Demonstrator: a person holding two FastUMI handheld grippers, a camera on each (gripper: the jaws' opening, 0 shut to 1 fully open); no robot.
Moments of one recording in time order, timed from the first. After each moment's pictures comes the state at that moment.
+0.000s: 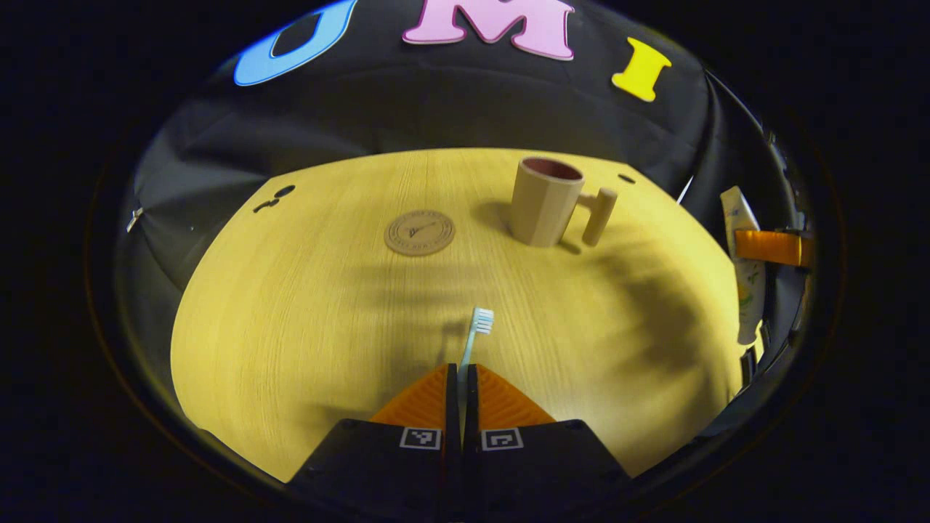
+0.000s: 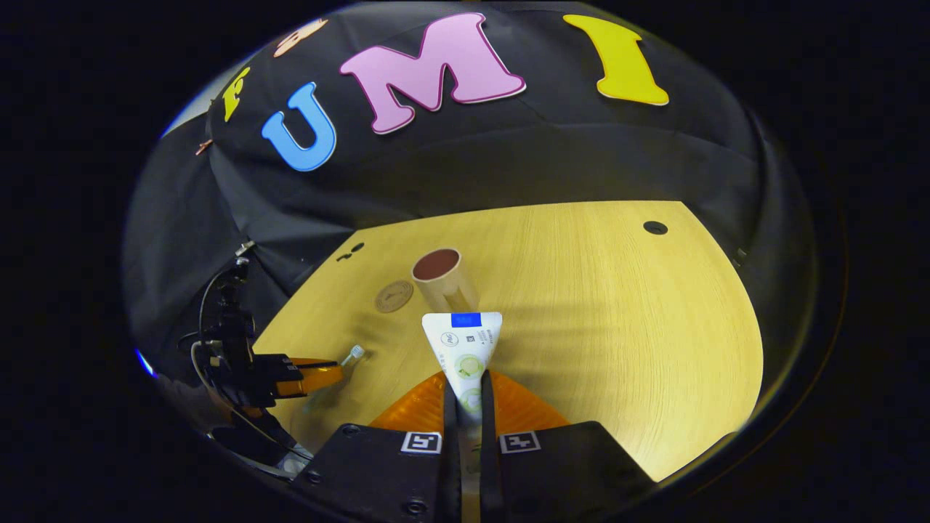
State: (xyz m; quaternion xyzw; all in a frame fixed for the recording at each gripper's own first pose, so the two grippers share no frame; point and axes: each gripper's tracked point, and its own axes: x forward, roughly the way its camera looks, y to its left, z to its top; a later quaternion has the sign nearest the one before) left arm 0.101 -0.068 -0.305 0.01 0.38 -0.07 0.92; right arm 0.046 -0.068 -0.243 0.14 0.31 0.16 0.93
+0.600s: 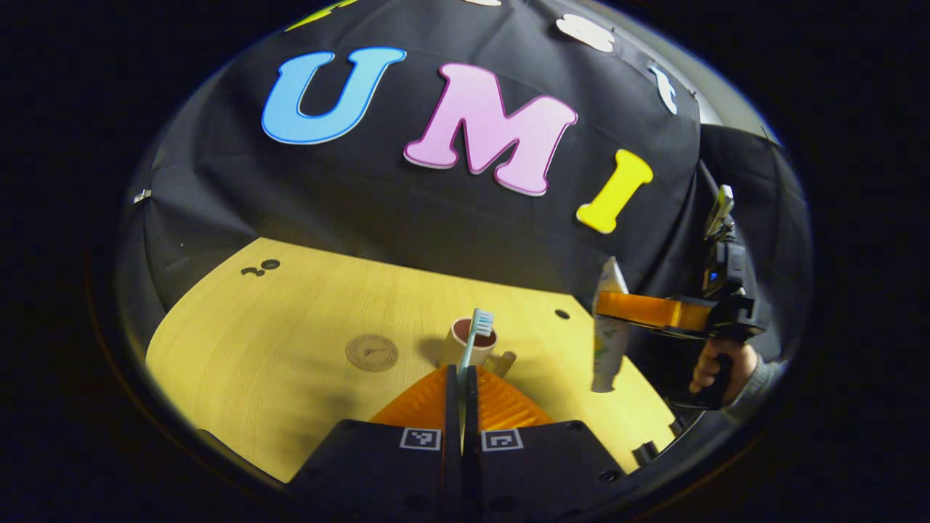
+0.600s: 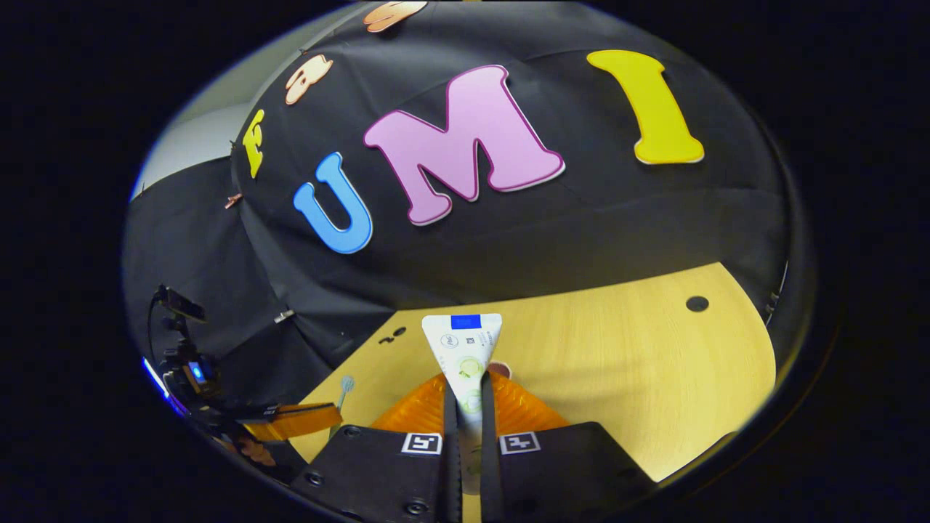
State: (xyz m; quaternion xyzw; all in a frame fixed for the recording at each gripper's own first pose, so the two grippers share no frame) left arm 0.107 -0.119 -0.130 -0.12 0.18 -0.12 0.97; right arm 0.146 -0.035 -0.120 0.20 0.16 0.21 0.95
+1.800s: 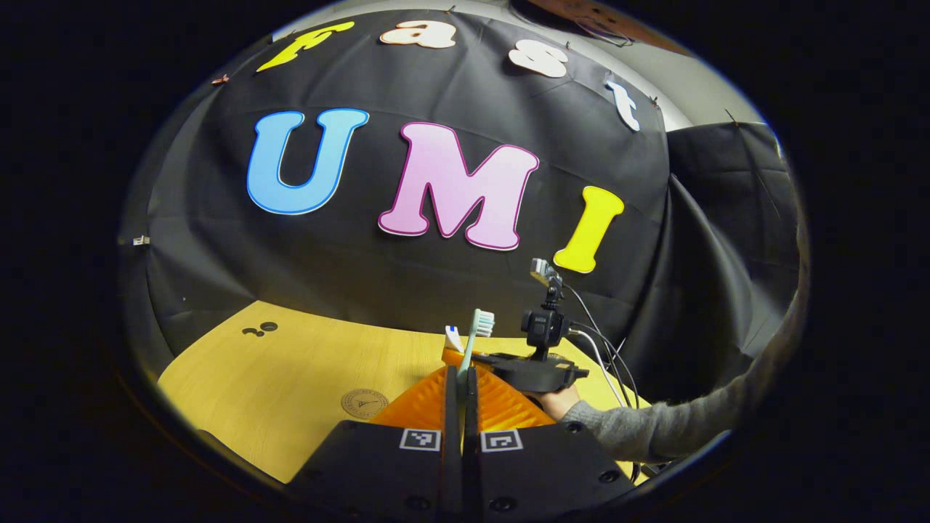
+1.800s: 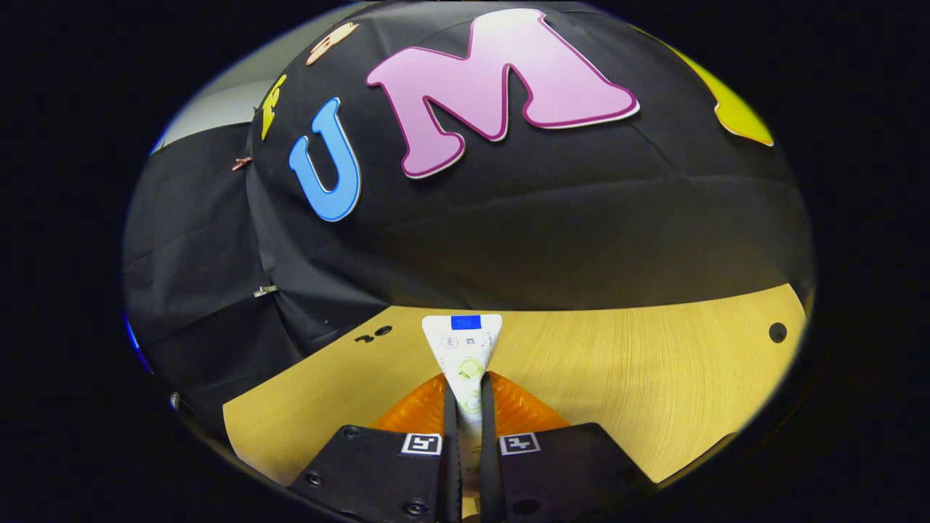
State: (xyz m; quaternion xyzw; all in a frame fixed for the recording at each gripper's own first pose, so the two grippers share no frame) left arm 0.106 -0.144 -0.086 -0.07 0.07 -0.12 0.99; right arm 0.293 0.053 -0.248 0.14 0.15 0.26 0.94
